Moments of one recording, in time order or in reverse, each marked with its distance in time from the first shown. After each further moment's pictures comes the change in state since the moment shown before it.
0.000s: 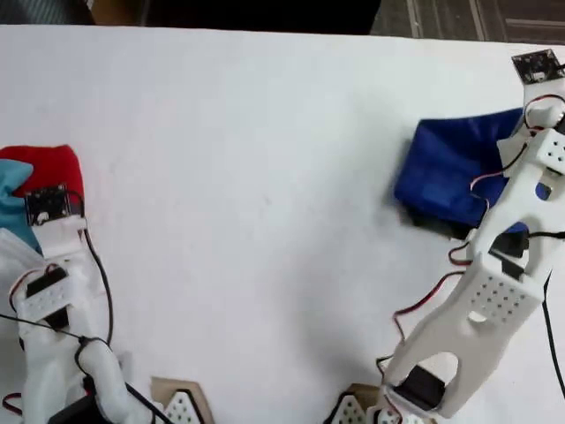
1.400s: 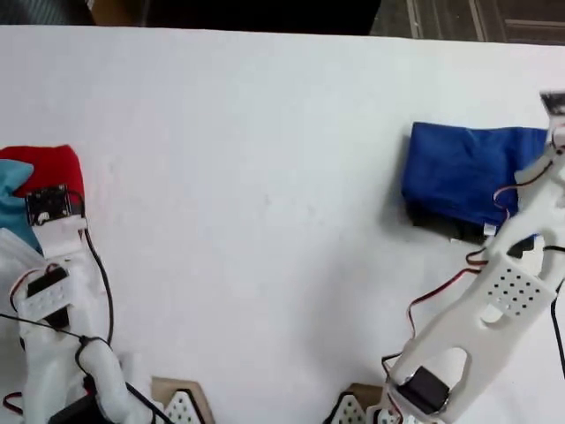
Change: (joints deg) left arm 0.0 0.0 0.0 0.0 0.0; right arm 7.4 12.4 -11.3 16.0 -1.5
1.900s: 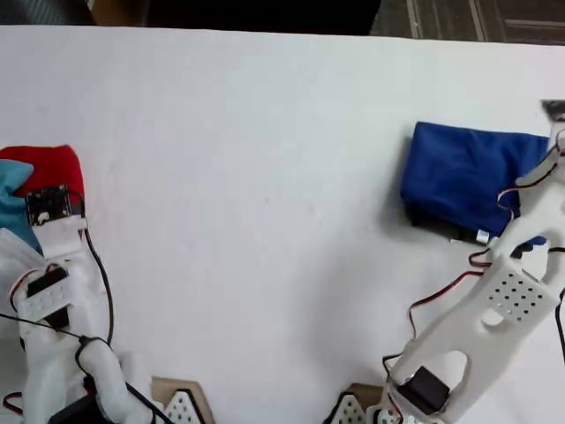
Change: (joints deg) left arm 0.0 0.0 0.0 0.0 0.0; right arm -0.2 -7.0 3.5 0.0 -1.1
